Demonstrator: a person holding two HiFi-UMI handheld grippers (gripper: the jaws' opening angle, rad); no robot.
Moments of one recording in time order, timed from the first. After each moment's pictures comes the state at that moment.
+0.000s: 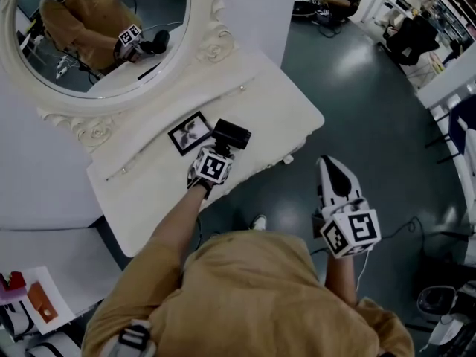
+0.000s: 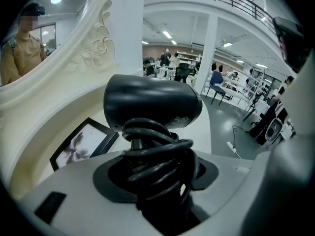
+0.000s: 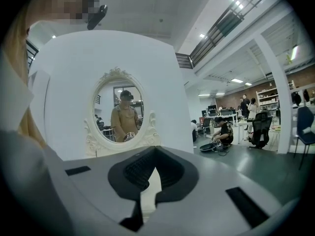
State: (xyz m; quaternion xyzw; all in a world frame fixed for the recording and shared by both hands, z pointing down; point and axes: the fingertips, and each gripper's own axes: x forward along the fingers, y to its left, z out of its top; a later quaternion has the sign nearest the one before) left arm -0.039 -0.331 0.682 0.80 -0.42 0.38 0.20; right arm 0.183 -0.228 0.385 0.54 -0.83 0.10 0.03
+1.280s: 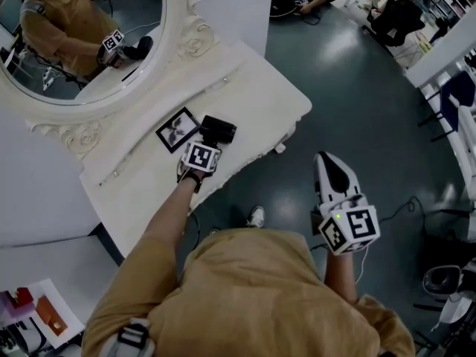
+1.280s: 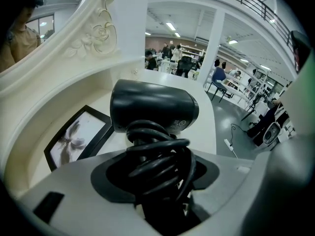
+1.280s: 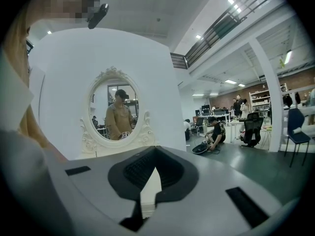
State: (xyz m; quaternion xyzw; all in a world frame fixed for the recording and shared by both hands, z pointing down) left arm -0.047 -0.335 0.703 0.79 -0.41 0.40 0.21; right arm 0.206 -0.198 0.393 0.57 -0.81 0.11 0.04
